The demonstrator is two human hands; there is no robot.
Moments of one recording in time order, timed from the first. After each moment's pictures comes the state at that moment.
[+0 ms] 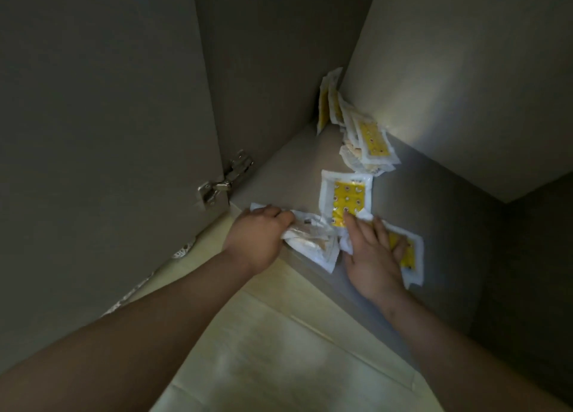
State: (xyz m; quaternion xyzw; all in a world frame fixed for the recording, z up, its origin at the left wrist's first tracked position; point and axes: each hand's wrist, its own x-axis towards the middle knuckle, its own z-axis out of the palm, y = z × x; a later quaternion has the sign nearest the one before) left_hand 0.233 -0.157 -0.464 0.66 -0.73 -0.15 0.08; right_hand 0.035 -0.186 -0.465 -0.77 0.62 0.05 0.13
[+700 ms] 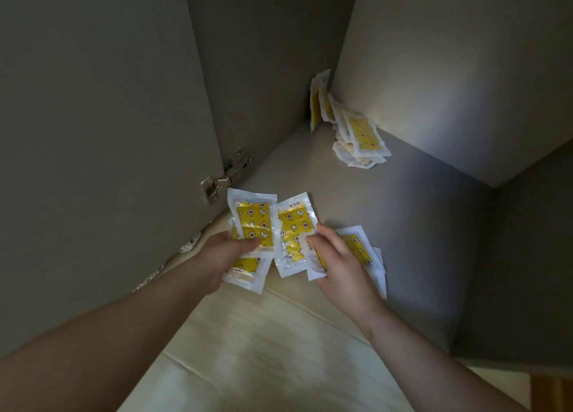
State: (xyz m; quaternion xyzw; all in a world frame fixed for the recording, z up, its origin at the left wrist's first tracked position) left_hand 0.253 -0.100 -0.465 0.70 -0.16 -0.60 0.36; right_hand 0.044 -0.120 -0.483 -0.82 0.48 -0.18 0.26
